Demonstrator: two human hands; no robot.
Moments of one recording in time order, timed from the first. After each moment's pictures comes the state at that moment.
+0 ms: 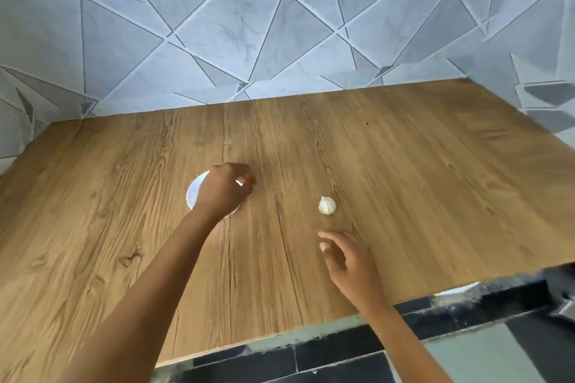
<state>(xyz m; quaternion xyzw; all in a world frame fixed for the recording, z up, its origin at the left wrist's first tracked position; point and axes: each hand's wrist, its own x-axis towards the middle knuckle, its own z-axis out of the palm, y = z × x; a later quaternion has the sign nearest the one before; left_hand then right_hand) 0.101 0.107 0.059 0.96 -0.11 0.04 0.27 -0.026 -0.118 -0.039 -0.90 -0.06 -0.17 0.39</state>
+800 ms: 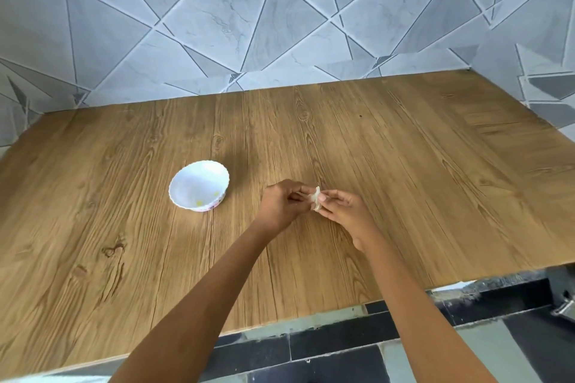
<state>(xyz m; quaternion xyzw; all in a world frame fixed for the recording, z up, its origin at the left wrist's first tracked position) 0.077 -0.003 -0.004 0.83 -0.15 -0.03 0.53 0.049 -0.160 -0.012 -0.67 0.10 0.06 0.73</state>
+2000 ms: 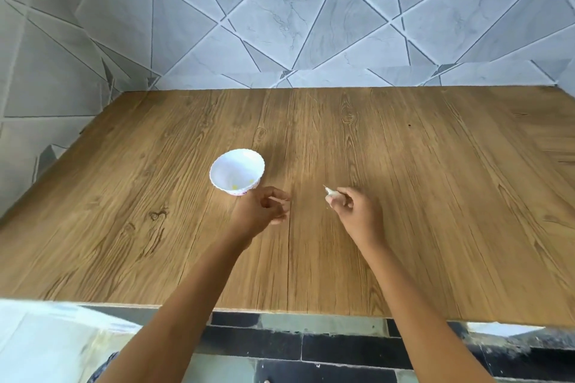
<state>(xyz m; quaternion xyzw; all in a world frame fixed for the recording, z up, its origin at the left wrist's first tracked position) 0.039 0.065 0.014 0.79 0.10 -0.08 0.59 0.072 -0.140 -0.038 -0.91 -0.03 -0.13 0.40</state>
